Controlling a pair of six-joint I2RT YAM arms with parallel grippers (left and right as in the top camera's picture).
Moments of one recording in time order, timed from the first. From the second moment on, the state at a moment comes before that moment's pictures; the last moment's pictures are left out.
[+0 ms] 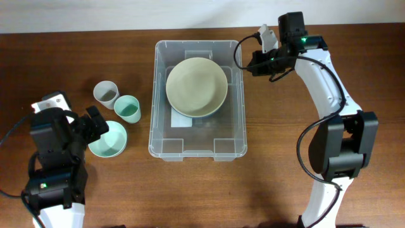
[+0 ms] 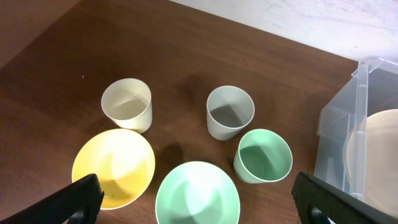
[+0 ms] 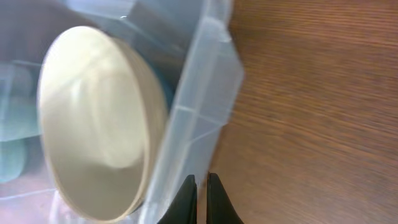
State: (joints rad) left arm 0.19 0.95 0.97 -0.65 -0.13 -0.18; right arm 0.08 2.12 1.88 -0.89 -0.50 -0.03
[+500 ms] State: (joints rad) left arm 0.19 0.95 0.97 -0.65 -0.13 -0.18; right arm 0.08 2.12 1.88 -0.88 -0.51 -0.04
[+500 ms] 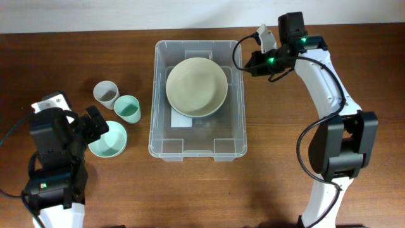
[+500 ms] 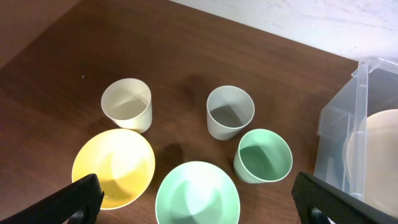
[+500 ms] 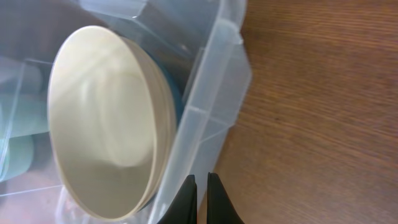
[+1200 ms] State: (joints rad) left arm 0.19 0.95 0.97 -0.65 -0.13 -0.18; right arm 0.13 2.12 1.85 -0.87 -0.47 -0.10
